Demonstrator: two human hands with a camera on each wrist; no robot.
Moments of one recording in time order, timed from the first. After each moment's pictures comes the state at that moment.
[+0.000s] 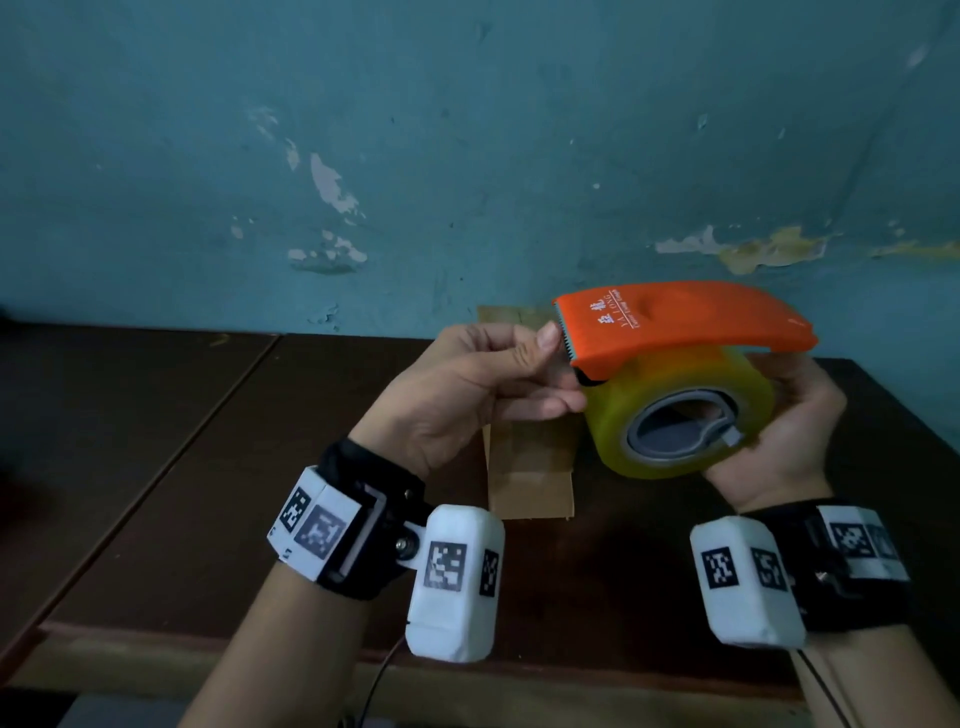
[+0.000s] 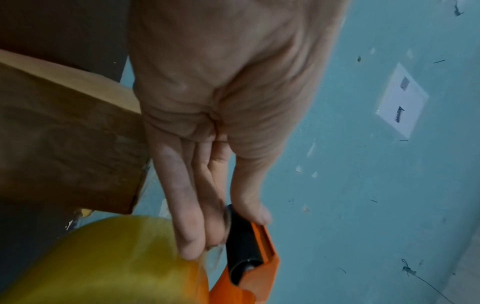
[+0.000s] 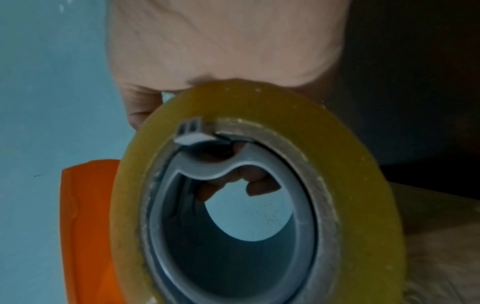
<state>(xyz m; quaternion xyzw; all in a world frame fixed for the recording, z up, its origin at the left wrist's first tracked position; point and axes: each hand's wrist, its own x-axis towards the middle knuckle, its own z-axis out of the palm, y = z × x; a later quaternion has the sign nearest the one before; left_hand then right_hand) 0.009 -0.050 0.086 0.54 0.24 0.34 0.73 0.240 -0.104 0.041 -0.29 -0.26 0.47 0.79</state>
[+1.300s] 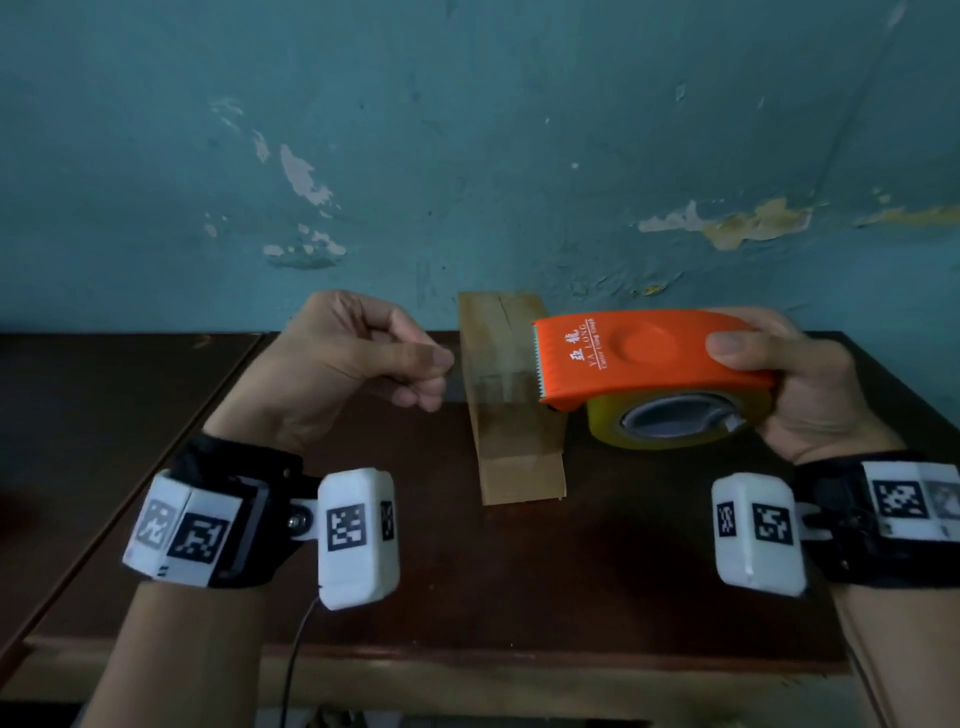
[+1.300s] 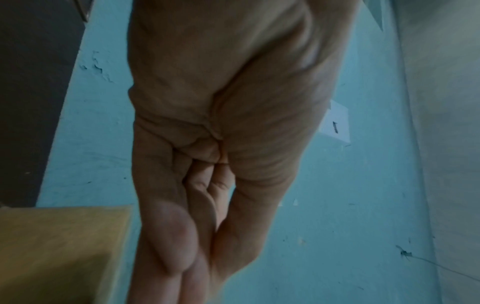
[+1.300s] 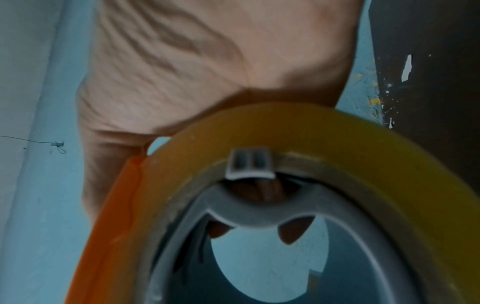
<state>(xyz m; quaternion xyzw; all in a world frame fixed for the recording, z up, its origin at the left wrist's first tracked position) -0.044 -0.035 0.097 0.66 0.35 0.39 0.54 0.279 -0.117 0.066 -0.40 -0.53 0.48 0.58</state>
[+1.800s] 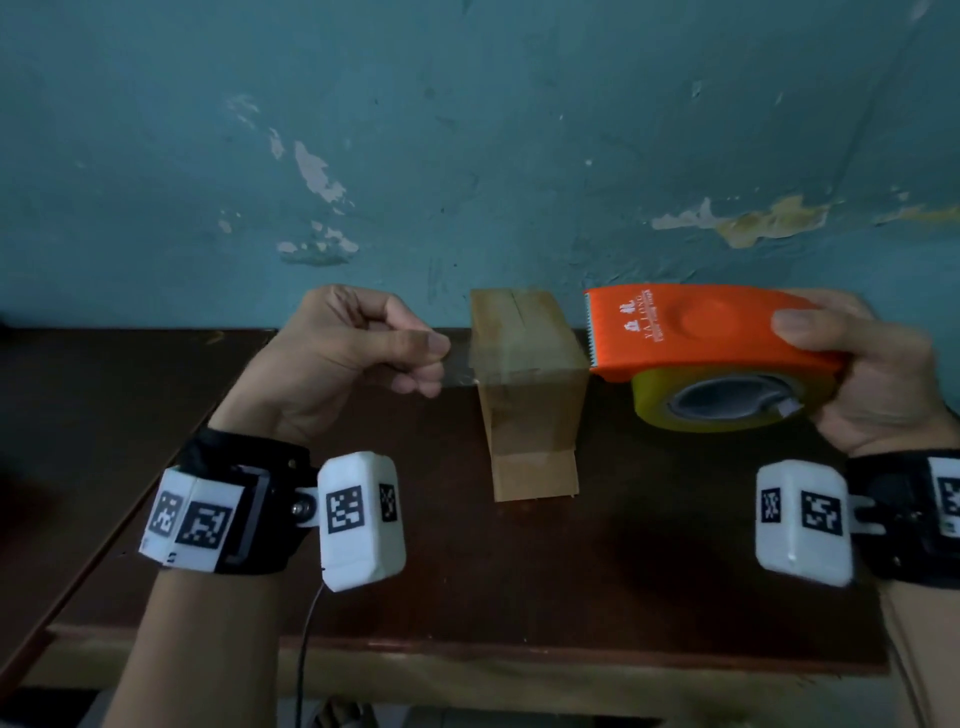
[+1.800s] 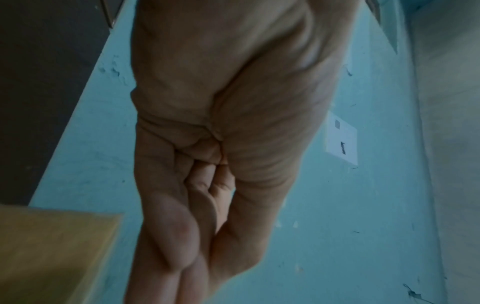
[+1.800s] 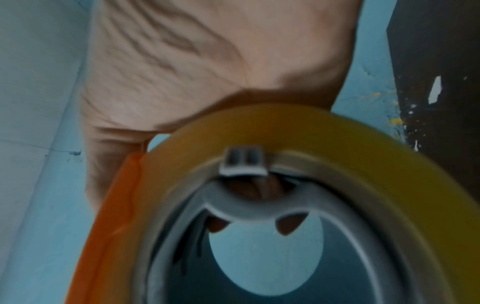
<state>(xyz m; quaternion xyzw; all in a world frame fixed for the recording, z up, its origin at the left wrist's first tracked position) -0.055 -0.029 0.093 0.65 0.33 0.42 0.54 0.300 -0.122 0.074 -0.43 -0.53 0.41 0.61</state>
